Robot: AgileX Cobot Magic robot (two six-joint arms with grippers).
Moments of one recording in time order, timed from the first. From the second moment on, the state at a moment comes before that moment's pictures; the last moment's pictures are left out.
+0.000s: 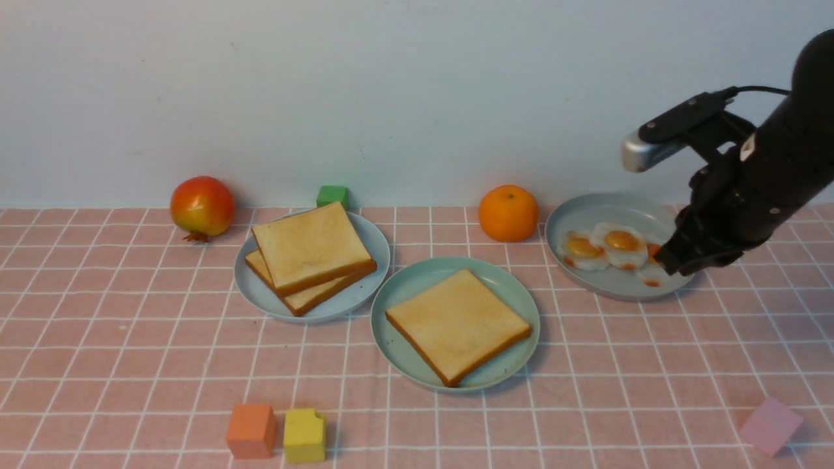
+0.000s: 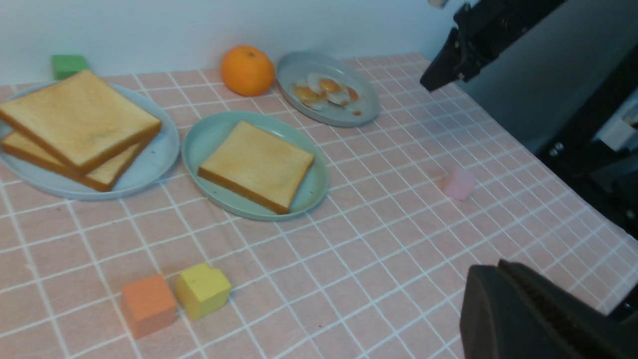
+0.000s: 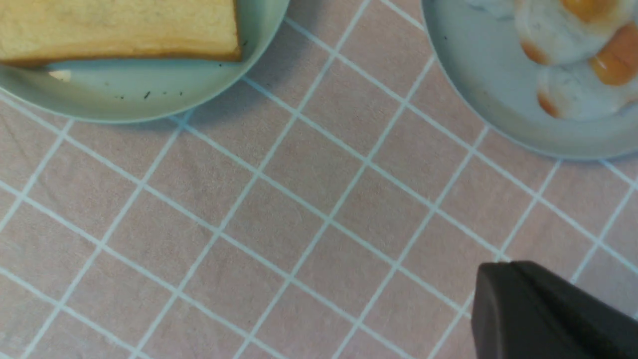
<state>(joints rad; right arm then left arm) 0.20 1.71 -1.39 0.09 0.93 -0.54 -0.74 0.28 -0.75 -0.02 0.78 -0.42</state>
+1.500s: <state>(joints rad) 0.16 2.22 -1.66 -0.17 0.59 -0.89 -0.74 0.61 -0.82 -0.08 0.61 -0.34</state>
